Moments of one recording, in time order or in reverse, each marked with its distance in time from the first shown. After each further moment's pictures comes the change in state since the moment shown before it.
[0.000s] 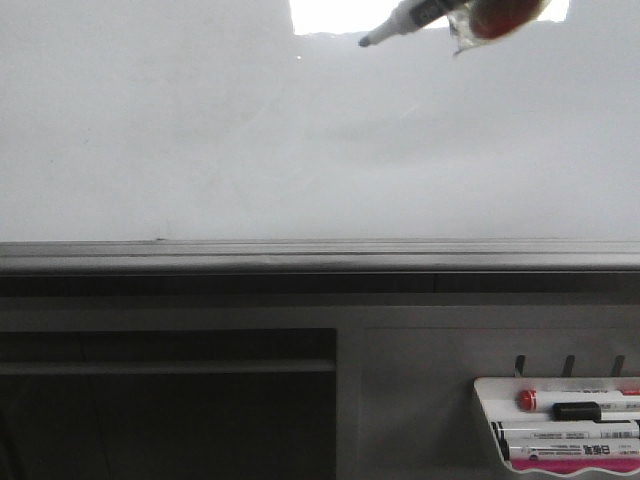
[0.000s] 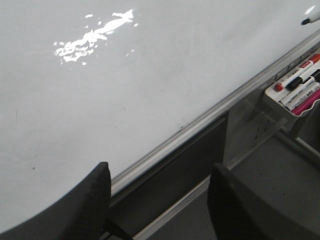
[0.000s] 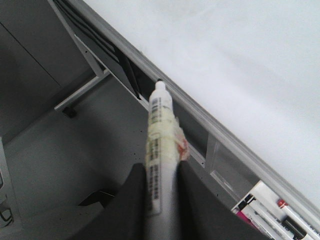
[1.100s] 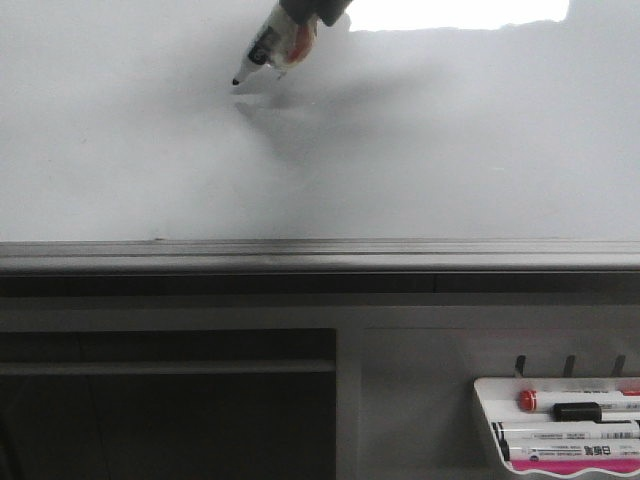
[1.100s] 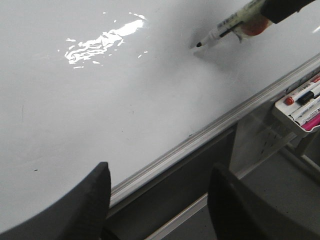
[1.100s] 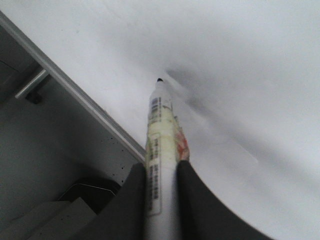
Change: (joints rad) left arm 0.024 -0.010 0.054 -0.014 -0.090 -0.013; right arm 0.247 0.588 -0.603 -0.401 0.101 0.463
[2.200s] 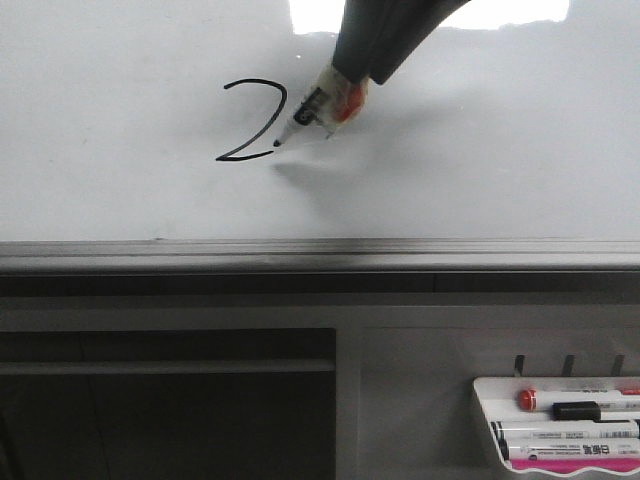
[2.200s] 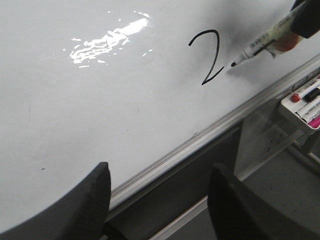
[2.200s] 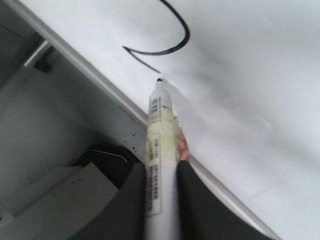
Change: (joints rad) left arm 0.000 0.000 0.000 0.022 0.000 0.000; right arm -0.078 -0.058 0.139 0.132 0.048 -0.155
